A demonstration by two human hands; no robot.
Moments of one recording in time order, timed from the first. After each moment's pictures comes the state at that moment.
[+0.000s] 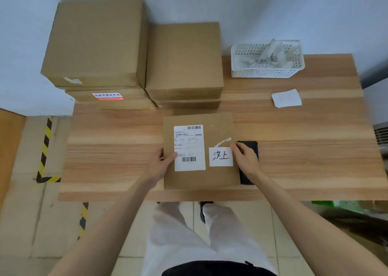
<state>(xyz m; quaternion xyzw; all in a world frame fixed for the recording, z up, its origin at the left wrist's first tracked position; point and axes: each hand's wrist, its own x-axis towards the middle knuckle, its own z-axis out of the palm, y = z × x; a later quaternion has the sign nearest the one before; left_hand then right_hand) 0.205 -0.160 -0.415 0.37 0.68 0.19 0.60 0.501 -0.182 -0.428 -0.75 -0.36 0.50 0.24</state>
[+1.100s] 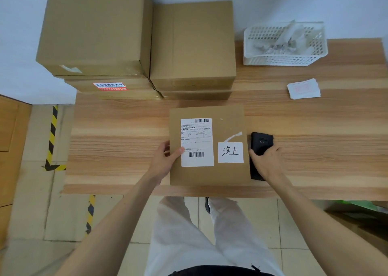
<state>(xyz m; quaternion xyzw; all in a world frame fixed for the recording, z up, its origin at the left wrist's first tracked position) 0.199 -0.162 -0.432 0.35 0.69 0.22 0.60 0.523 -0.190 -0.446 -0.88 -0.39 0.29 -0.02</state>
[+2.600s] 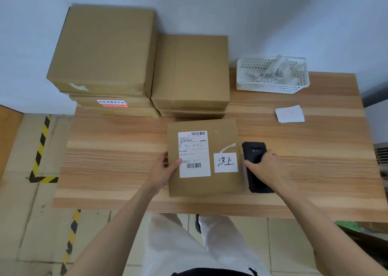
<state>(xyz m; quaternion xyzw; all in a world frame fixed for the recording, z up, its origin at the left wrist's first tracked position) 0.214 -0.147 -0.419 0.36 0.68 0.22 0.60 0.533 -0.153 -0.359 -0.83 -0.48 0.27 -0.10</state>
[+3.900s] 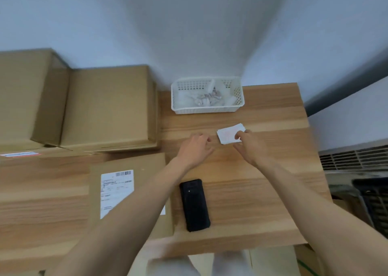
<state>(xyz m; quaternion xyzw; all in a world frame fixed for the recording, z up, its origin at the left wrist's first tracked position) 0.546 0.004 -0.377 0.78 0.53 -0.04 0.34 0.752 -0.033 -0.393 -0.75 -0.61 0.25 -0.04</state>
